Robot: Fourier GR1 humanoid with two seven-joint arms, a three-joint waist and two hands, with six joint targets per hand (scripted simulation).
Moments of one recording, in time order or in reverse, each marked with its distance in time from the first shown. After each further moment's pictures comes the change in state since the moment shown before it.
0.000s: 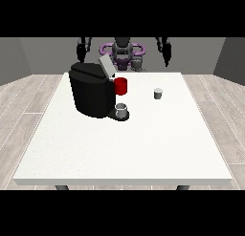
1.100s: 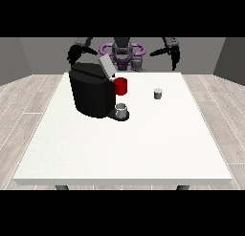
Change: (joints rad) left arm -0.107 0.164 0.101 0.122 -0.041 -0.128 -0.067; right arm -0.046 0.020 -0.066 0.025 -0.029 -0.120 -0.020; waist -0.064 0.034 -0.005
